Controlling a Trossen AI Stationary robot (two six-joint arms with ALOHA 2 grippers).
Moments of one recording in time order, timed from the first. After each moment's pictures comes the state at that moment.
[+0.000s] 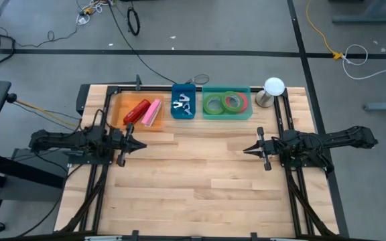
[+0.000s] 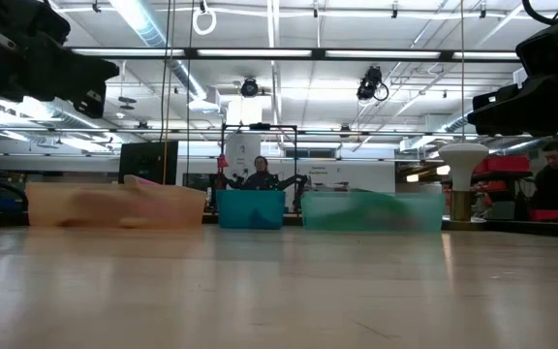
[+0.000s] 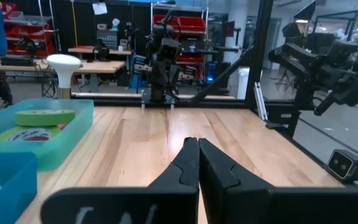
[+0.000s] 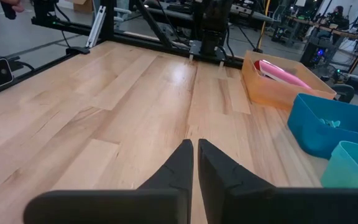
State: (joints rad) left arm -0.05 0.00 0.01 0.02 0.02 -0.06; right arm 0.09 0.25 0.02 0.04 -0.03 -0.19
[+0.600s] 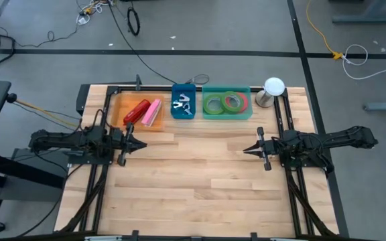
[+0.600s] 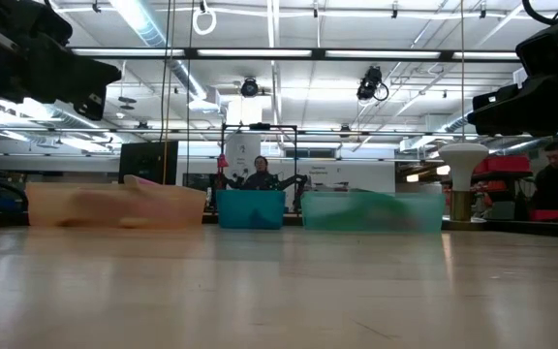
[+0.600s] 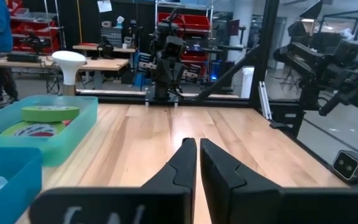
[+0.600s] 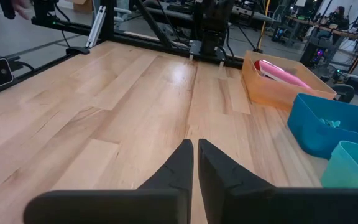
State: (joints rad) left arm -0.05 0.01 0.01 0.02 0.00 -0.07; right arm 0.09 0.25 0.02 0.04 -0.03 -0.19
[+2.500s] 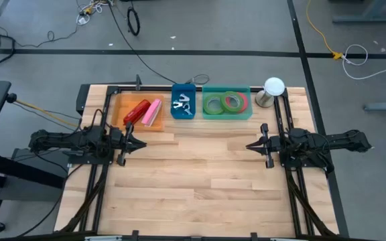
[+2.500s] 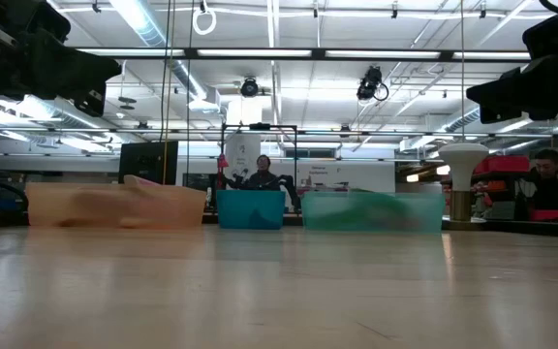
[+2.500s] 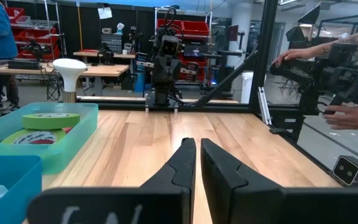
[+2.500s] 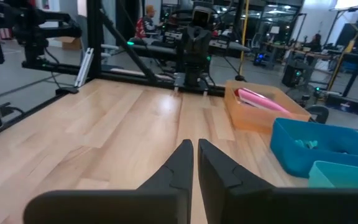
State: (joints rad) left arm -0.05 0.01 0.01 0.06 0.00 -0.07; right arm 0.08 0.08 0.02 0.01 0.00 -0.14
